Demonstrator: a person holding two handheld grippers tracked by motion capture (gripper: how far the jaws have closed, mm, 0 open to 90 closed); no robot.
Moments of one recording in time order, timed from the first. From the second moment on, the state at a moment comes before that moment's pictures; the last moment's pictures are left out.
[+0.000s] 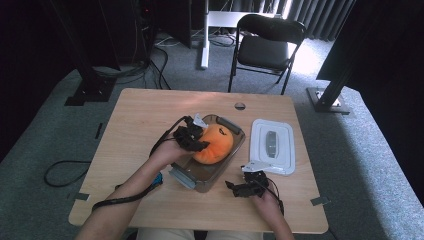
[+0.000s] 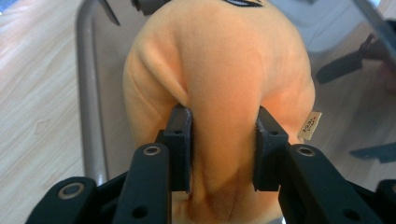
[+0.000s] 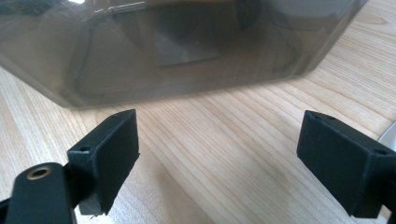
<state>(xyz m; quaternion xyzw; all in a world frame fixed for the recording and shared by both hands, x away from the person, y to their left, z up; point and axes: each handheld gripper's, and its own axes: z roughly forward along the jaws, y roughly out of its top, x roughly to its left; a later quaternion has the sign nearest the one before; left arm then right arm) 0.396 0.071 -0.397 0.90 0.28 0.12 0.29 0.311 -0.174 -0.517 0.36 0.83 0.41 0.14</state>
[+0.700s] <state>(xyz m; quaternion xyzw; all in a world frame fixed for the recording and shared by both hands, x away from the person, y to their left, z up) 0.405 0.055 -0.410 0.93 0.28 0.09 0.22 0.311 -0.175 -0.518 0.36 0.83 0.41 0.14</state>
